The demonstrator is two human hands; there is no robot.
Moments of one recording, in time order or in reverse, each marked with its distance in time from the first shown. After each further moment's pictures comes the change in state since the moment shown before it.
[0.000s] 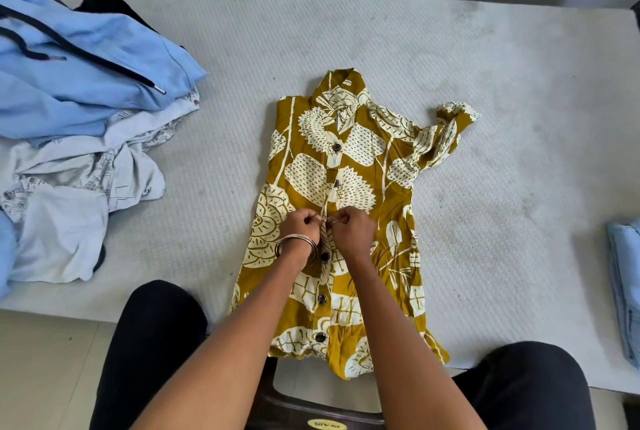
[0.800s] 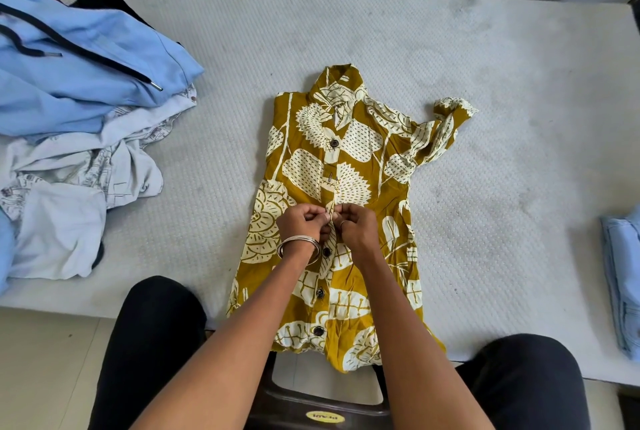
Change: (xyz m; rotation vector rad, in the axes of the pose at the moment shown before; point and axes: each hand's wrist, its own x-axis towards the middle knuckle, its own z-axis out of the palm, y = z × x) left_hand -0.018 0.007 -0.002 -0.300 0.022 0.053; right_hand 0.000 0.016 -0.012 0.595 -0.225 0.105
